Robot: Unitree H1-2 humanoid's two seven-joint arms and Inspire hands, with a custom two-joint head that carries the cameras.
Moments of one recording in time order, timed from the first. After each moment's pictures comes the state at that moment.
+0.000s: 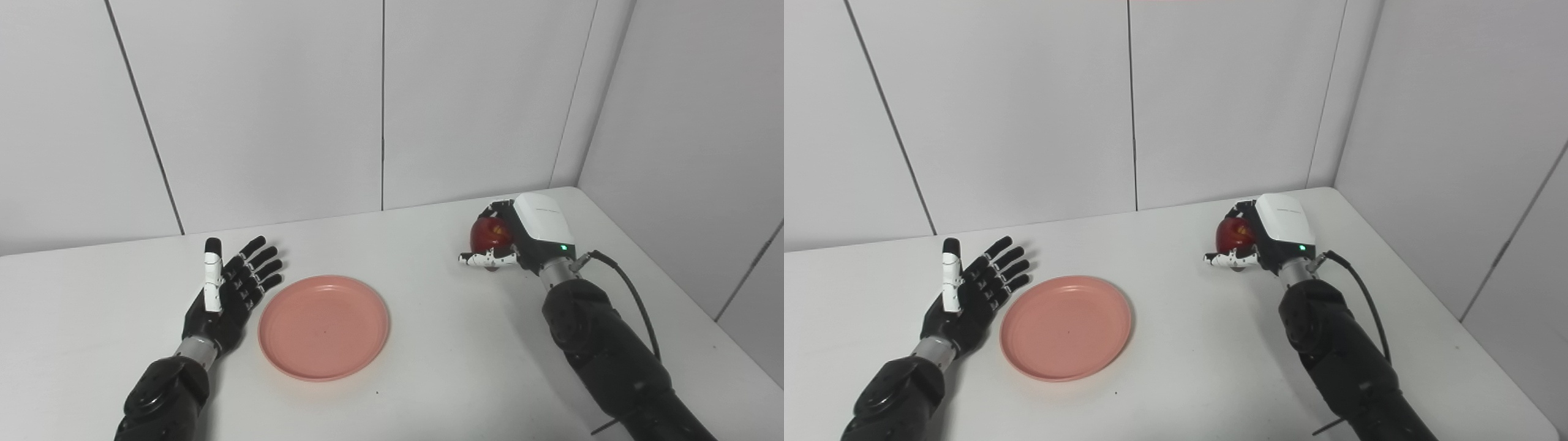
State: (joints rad) left arm -0.56 0.03 0.08 0.67 -0.29 0.08 -0.33; right arm -0.42 -0.48 0.17 0.18 -0.73 0.16 -0.11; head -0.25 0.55
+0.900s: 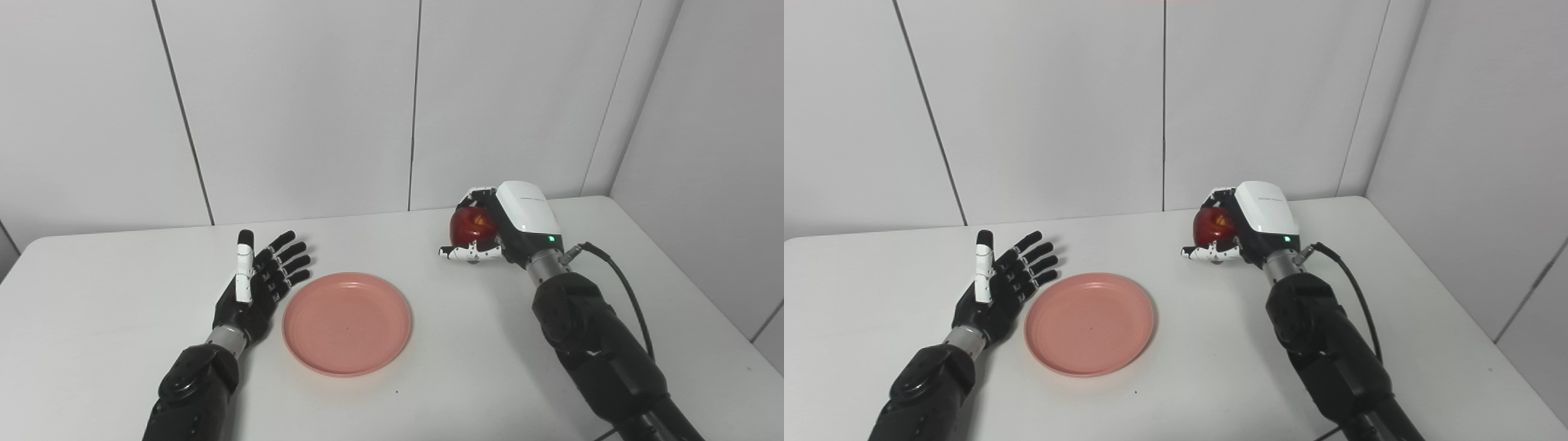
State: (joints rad) left arm -0.55 0.01 0.07 0.64 -0.27 0.08 -0.28; right arm -0.47 -0.42 0.22 0.10 -0.76 0.16 -0.03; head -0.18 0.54
